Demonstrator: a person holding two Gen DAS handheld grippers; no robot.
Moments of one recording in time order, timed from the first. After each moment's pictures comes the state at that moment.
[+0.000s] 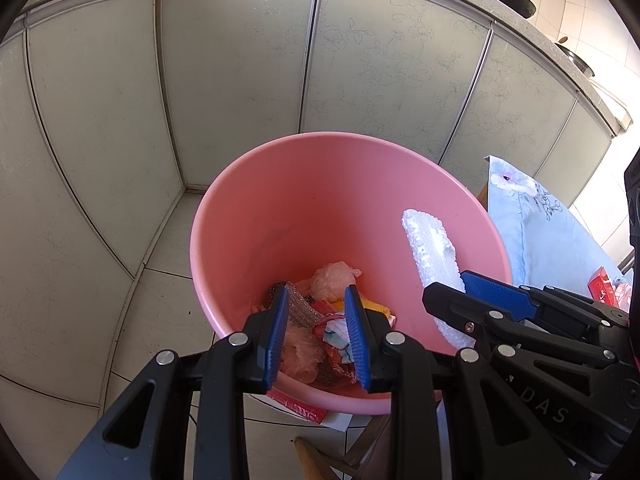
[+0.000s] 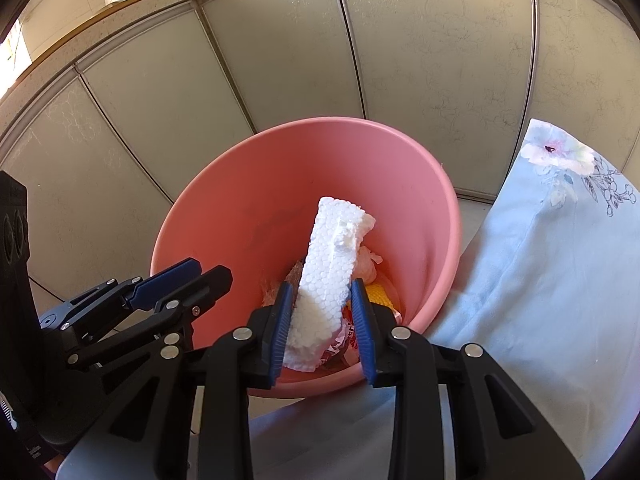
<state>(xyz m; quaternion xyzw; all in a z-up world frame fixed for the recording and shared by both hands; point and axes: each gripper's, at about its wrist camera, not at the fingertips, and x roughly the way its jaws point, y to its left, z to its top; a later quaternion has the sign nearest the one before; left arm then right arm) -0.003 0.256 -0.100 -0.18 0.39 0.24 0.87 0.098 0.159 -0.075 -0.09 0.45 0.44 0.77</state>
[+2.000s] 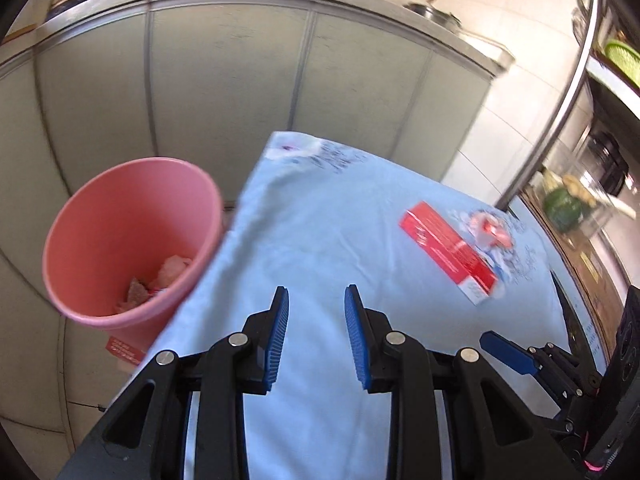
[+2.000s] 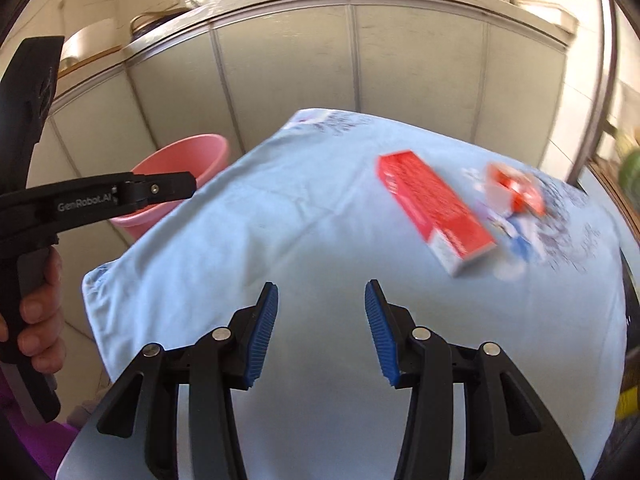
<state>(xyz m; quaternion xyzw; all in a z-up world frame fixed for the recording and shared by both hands) 0.016 0.073 -0.035 -0.13 0.40 0.05 0.91 0.031 -0.114 -0.047 -0.05 0.40 0.28 0.87</state>
